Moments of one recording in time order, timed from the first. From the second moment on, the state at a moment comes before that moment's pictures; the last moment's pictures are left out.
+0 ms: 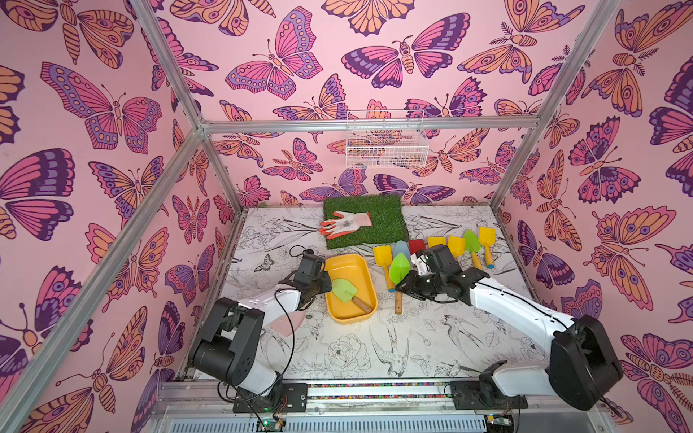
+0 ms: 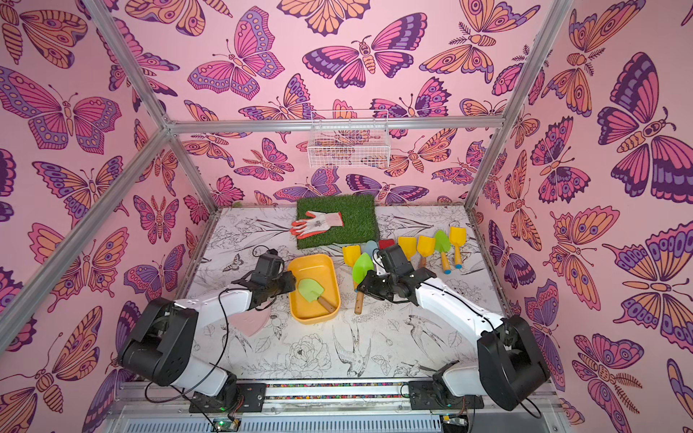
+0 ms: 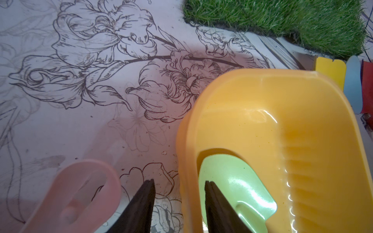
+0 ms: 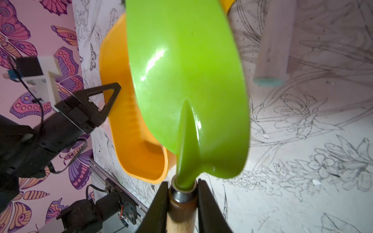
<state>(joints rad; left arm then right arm) -0.37 1.53 0.71 -0.06 -0.02 -0.53 0.58 1.36 0.89 -0.48 -0.41 0.71</state>
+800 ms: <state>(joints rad) -0.37 1.53 0.71 -0.06 0.00 -0.54 0.62 1.24 0.67 -0.60 -0.55 0.63</state>
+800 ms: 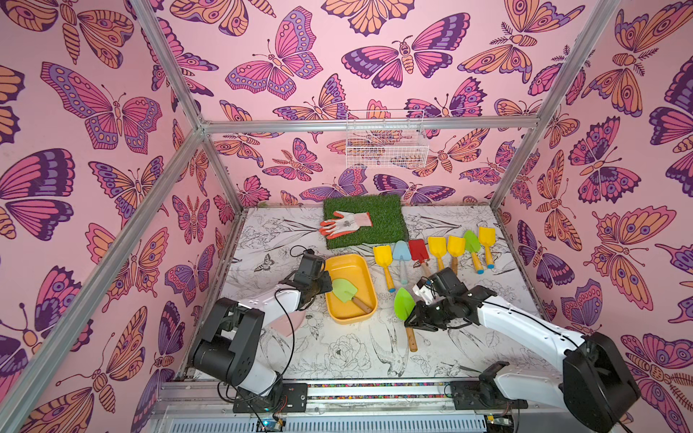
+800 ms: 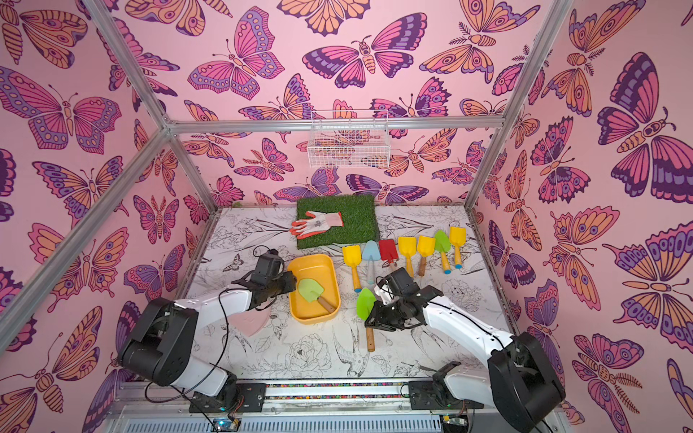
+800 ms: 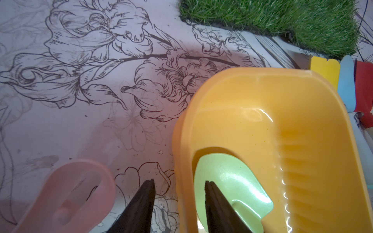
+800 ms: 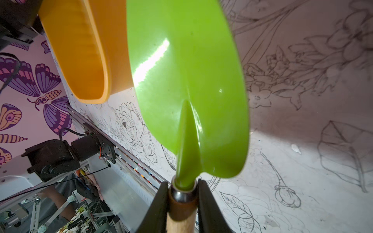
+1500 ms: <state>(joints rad) -0.37 1.53 0.71 -0.05 0.01 -0.54 0.65 1.44 0.61 -0.36 -0.56 0.75</state>
